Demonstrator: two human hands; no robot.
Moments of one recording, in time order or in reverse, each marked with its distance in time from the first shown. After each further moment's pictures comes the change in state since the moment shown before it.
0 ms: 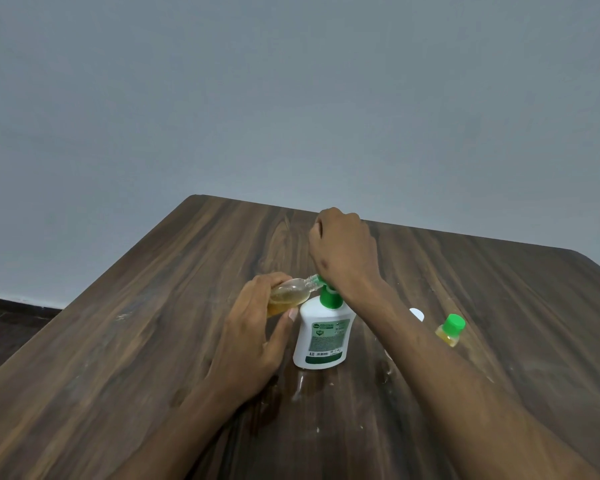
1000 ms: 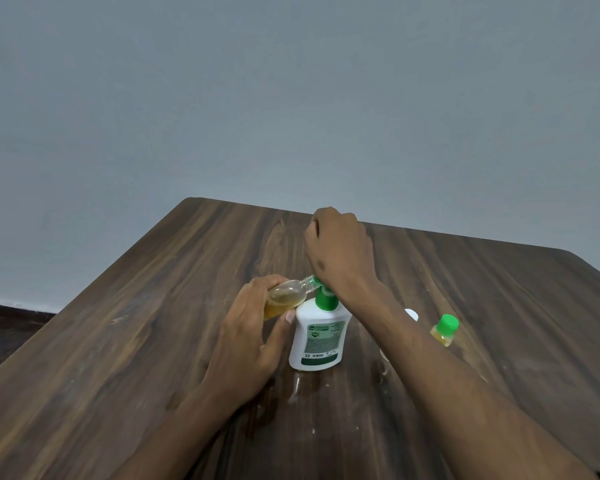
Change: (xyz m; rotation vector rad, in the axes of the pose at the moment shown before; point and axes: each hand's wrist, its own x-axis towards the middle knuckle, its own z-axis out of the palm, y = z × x) left_hand -0.001 0.003 0.000 -0.010 -0.001 -0.002; right_hand -0.002 0.000 -0.004 0.006 0.023 -0.002
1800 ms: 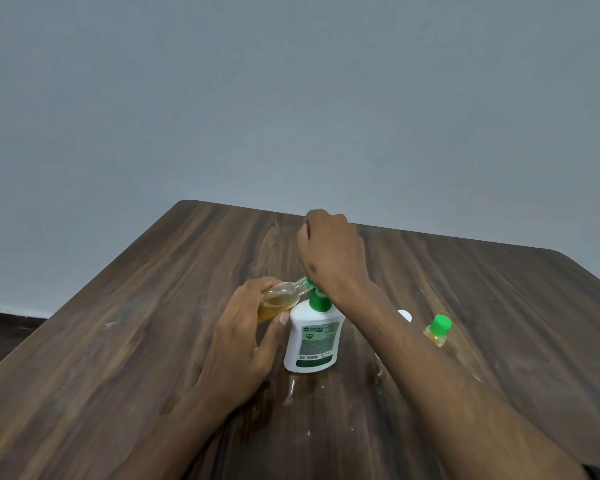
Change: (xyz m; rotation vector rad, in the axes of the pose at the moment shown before) left_hand 0.001 0.002 -0.001 -0.006 0.005 0.002; right_hand -0.002 -0.003 -0.005 -0.021 -0.018 -0.040
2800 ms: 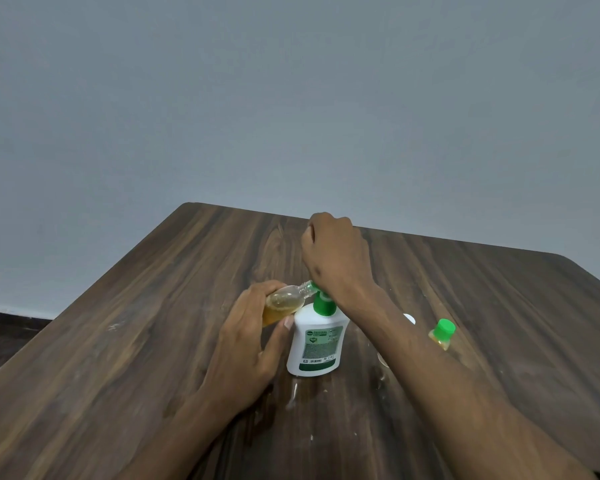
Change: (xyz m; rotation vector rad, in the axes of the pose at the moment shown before) left_hand -0.001 -0.001 0.000 0.002 -0.023 -0.010; right_hand 0.001 0.000 0.001 -0.008 -0.003 -0.005
